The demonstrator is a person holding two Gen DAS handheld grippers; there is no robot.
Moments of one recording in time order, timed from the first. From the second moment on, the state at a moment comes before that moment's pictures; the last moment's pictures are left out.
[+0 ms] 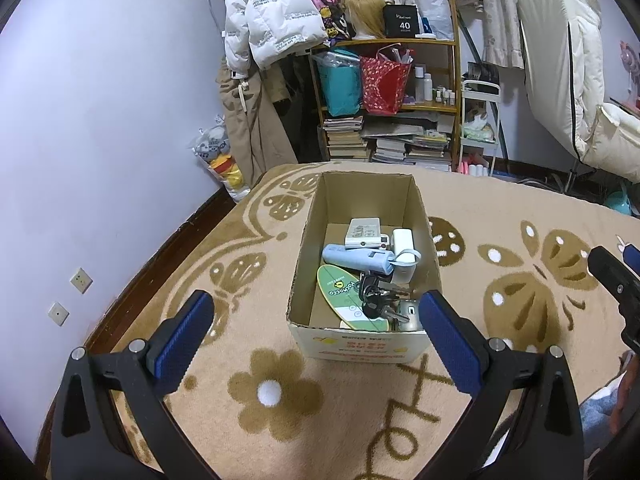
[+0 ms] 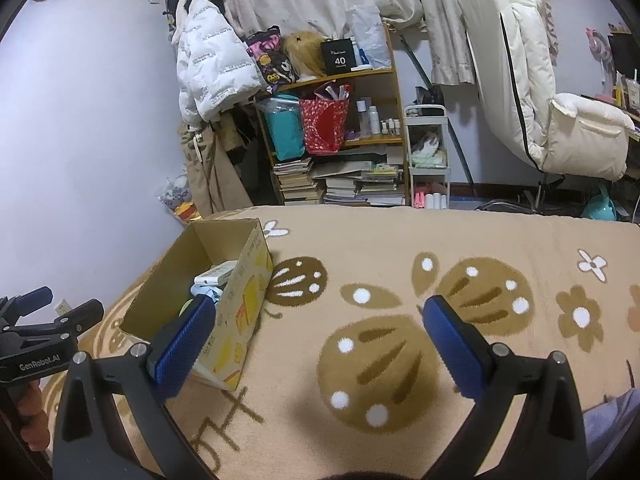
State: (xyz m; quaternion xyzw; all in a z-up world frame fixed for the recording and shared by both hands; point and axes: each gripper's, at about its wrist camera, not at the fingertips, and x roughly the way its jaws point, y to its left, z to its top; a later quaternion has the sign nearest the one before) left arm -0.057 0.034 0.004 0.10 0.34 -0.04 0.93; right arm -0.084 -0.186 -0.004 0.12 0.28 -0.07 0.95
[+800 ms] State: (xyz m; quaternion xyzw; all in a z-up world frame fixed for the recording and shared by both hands) left arm -0.050 0.022 0.000 0.12 0.34 -0.04 0.93; right arm -0.074 -0.173 -0.016 0.10 0.29 -0.06 0.95
